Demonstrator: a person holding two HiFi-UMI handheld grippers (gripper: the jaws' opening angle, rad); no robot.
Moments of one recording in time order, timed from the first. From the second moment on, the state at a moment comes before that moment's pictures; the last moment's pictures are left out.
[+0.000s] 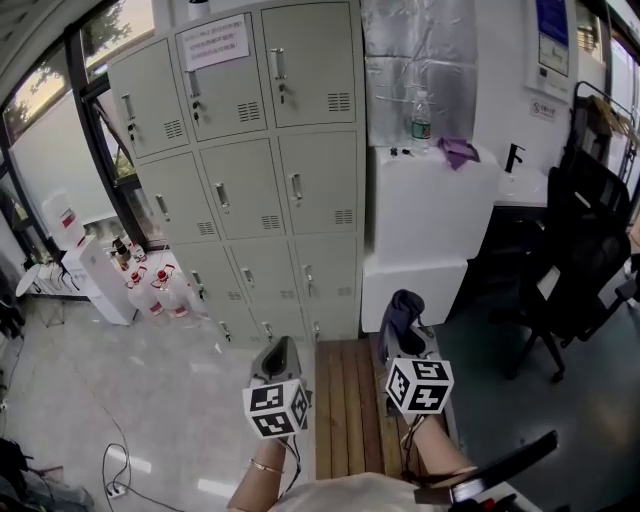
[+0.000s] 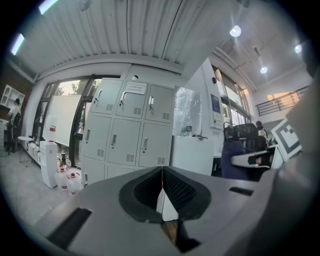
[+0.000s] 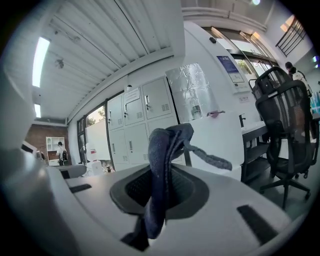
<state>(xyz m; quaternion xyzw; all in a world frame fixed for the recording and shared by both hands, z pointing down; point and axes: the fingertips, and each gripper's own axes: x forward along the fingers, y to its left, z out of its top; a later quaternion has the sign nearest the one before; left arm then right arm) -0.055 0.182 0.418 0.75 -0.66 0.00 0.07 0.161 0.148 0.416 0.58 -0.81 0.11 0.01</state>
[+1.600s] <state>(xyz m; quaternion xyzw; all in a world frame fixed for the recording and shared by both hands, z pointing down) -0.137 -0.232 0.414 0.76 -0.64 -0.01 0.07 0.088 -0.241 0.414 0.60 -0.79 0.10 0.01</state>
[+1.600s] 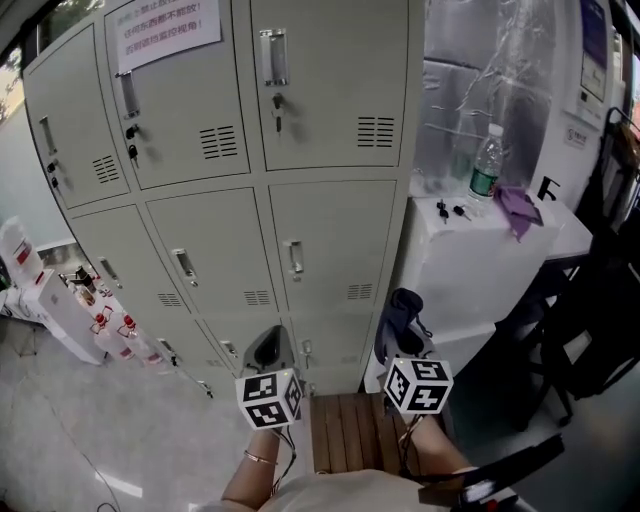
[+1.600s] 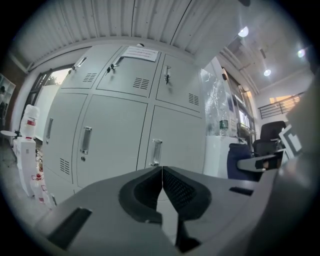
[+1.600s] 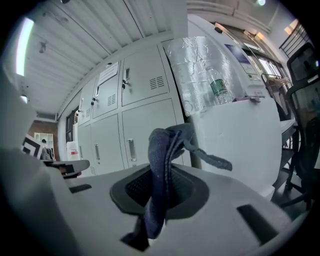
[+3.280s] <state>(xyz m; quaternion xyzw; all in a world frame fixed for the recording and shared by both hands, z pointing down) -0.176 -0.297 0.408 0.73 -0.68 0.04 0.06 -0.010 -0.341 0.344 0.43 -0.86 -0.18 0.21</state>
